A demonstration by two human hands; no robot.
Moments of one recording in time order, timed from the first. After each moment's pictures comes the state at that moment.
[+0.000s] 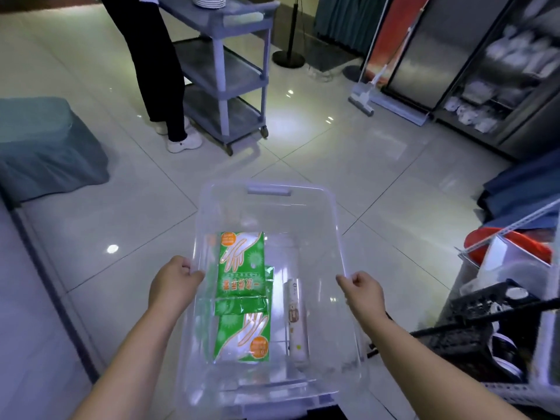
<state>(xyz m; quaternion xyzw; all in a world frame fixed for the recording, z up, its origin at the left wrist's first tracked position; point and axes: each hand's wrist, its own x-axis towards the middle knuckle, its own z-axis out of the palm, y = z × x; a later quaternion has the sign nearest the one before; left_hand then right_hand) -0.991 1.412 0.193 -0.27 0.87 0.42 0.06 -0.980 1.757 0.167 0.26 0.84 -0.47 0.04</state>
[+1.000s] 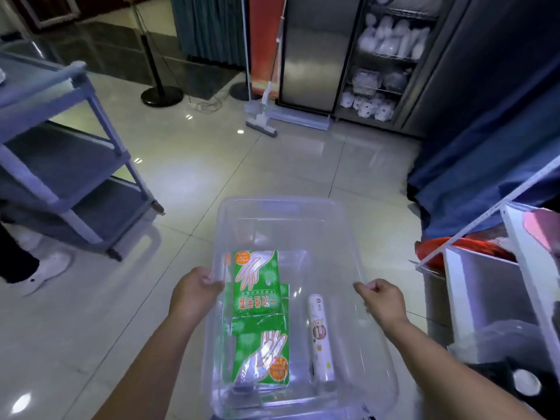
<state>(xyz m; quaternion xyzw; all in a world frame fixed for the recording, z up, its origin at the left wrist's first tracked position) -1.563 1.749 0.196 -0.06 0.89 0.41 0.19 -1.408 2.059 0.170 0.47 0.74 -0.47 -0.07</state>
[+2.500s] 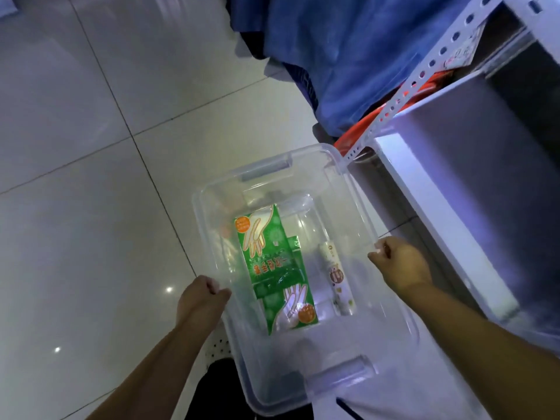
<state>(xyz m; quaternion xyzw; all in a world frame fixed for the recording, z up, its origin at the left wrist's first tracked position) -1.800 2.424 -0.261 0.20 0.87 0.13 0.44 -1.504 2.573 -0.243 0.72 0.62 -0.32 0.06</state>
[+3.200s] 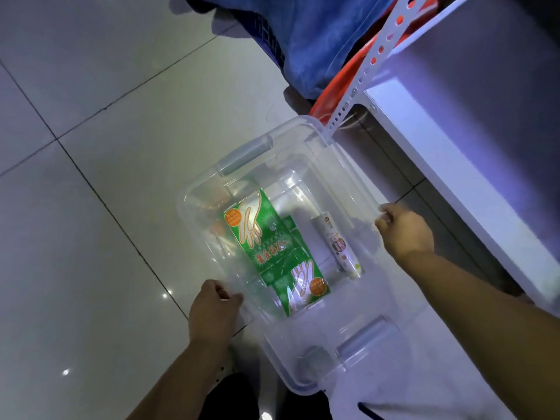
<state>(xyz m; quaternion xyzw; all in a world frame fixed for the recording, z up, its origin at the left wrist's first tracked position) -1.761 2.471 -0.388 0.24 0.87 0.09 0.42 -1.480 2.622 -0.377 0.78 0.57 -0.25 0.03</state>
